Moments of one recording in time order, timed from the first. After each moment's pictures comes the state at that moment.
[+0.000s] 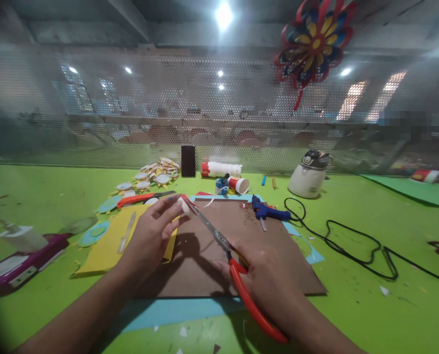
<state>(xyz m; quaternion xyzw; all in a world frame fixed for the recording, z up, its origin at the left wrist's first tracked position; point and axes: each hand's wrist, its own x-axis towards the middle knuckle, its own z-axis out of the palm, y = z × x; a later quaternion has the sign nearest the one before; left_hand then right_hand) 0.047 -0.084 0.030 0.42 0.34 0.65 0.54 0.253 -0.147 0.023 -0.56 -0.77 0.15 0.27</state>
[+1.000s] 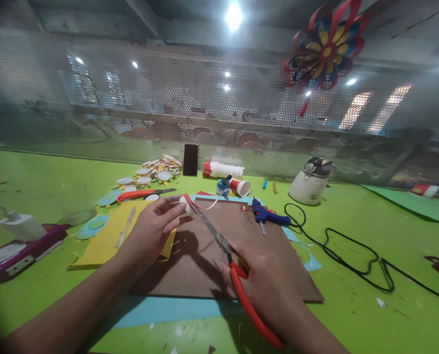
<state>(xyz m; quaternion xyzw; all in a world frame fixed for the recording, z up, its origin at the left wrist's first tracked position) 0.046 -0.078 0.028 0.39 0.34 0.64 0.57 0.256 -0.146 0.021 -0.56 -0.78 0.13 0.26</state>
